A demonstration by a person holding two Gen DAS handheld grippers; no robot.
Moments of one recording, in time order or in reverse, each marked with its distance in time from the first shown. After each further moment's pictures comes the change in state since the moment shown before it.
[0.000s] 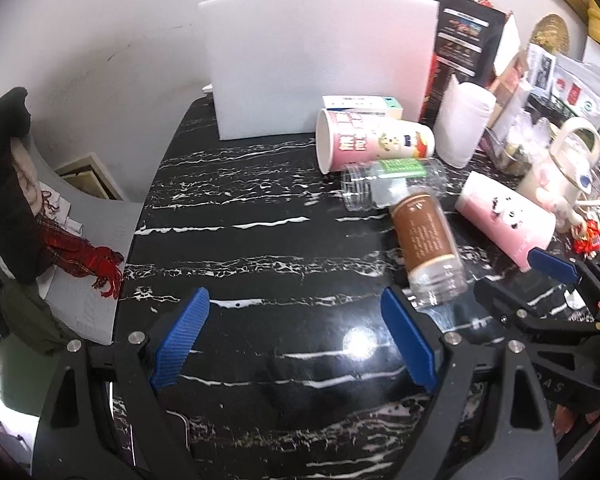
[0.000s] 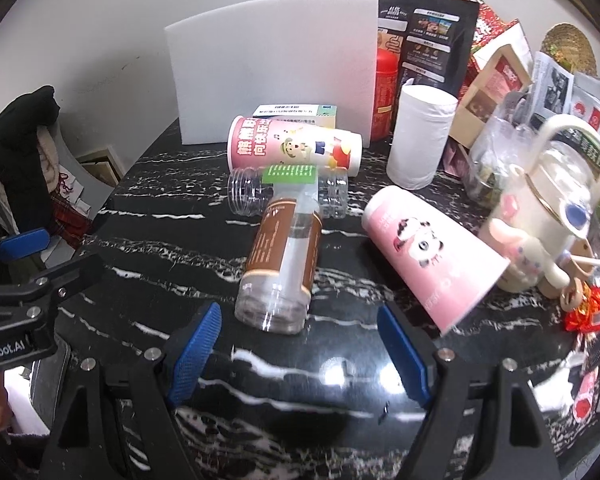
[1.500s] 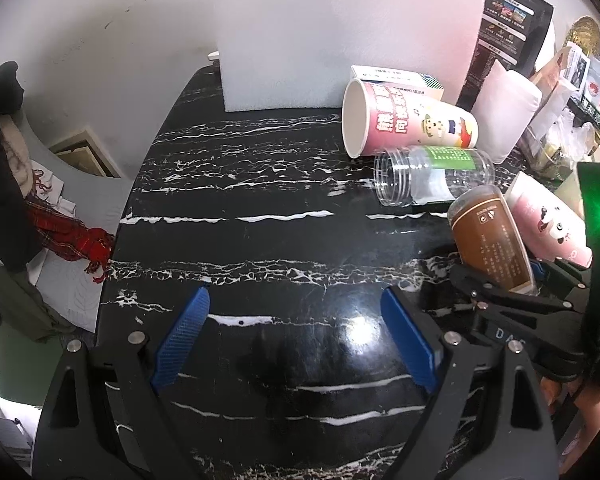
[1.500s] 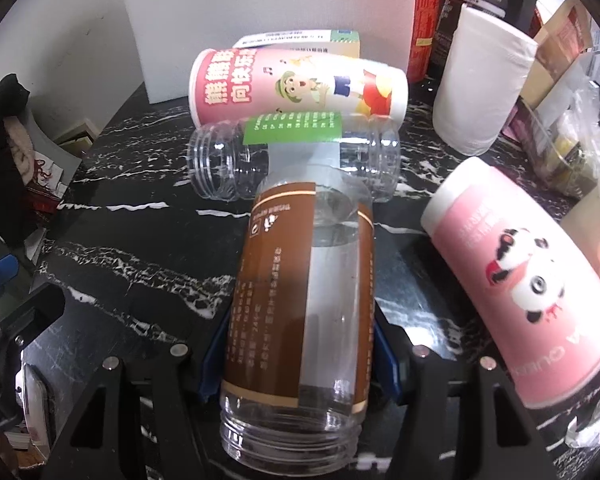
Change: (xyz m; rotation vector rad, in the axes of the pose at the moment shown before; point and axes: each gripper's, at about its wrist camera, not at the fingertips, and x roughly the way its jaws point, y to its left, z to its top) left arm 0.066 0.019 0.011 -0.034 0.086 0.013; right arm 0.108 0.007 0.025 0.042 0.203 0.025
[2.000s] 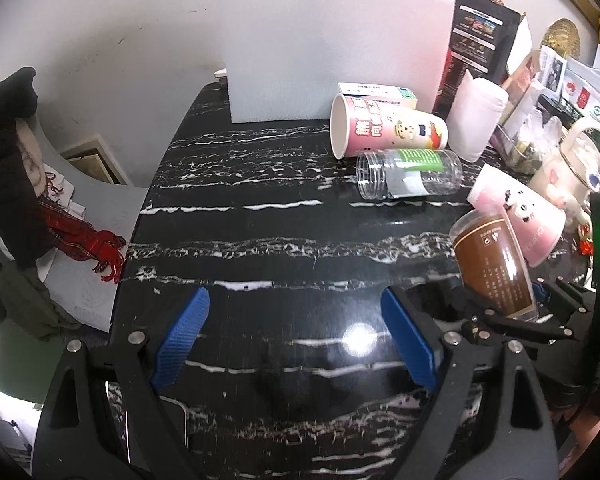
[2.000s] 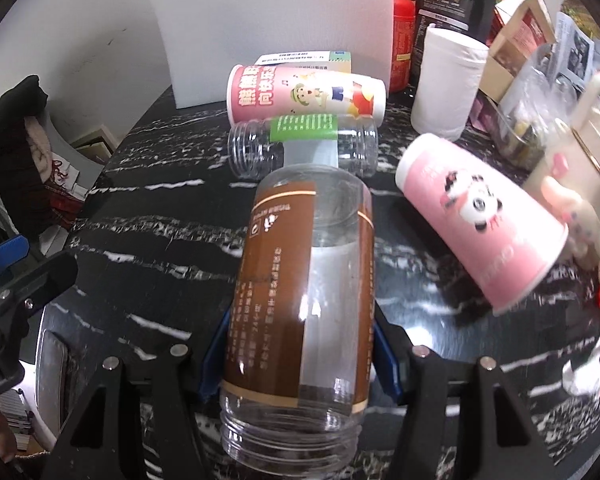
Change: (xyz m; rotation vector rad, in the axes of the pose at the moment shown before) left arm -0.065 -0.004 -0.040 0.004 -0.063 -0.001; right arm -0.060 0.006 -0.051 0.012 -0.055 0.010
